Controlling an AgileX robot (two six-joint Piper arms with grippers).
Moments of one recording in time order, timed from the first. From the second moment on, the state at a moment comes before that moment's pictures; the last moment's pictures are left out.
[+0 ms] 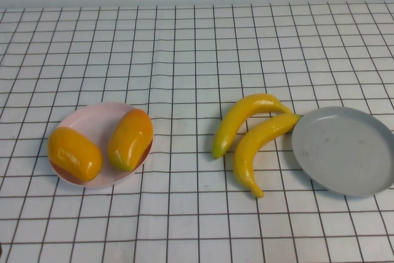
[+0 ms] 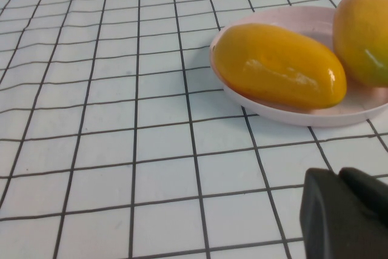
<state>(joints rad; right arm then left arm) -0.07 0.37 -0.50 0.59 0.91 -0.18 -0.10 -0.01 0.03 0.00 0.37 0.07</state>
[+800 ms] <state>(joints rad) 0.14 1.31 -1.11 0.19 1.10 -0.03 -0.10 -0.01 0.03 0.00 0.37 0.07</state>
